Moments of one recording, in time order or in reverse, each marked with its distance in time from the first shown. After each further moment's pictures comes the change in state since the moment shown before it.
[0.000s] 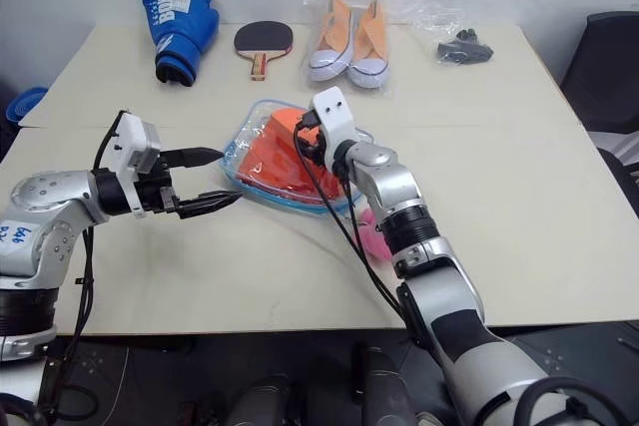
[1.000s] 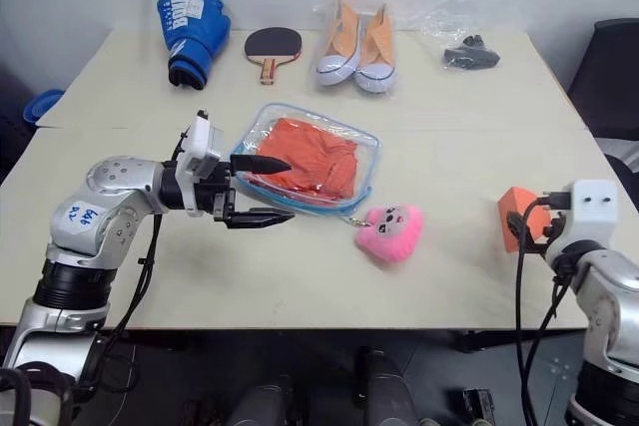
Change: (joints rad) left arm -0.162 -0.136 -0.186 0.085 0.027 -0.074 -0.168; right arm 0.888 -0.555 -0.678 -0.983 0.142 0.581 -0.027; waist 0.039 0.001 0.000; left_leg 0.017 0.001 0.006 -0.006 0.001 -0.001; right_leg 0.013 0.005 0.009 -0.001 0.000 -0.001
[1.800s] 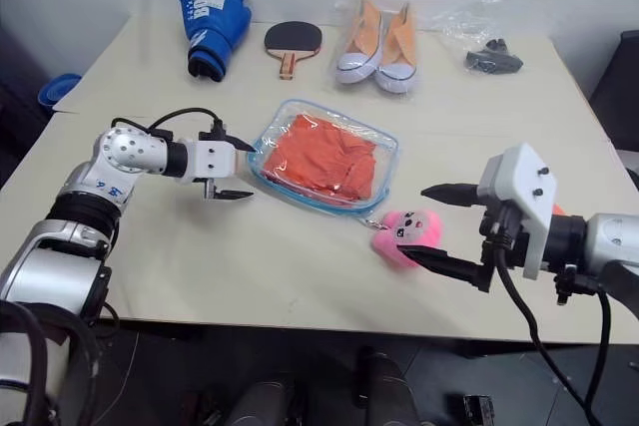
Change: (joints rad) left arm -0.470 -0.006 -0.258 1.104 0.747 -1.078 0.222; right arm -0.027 -0.347 0.091 -0.356 0.593 -0.041 0.484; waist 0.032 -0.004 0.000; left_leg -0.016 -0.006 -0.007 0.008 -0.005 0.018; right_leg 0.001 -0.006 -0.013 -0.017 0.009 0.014
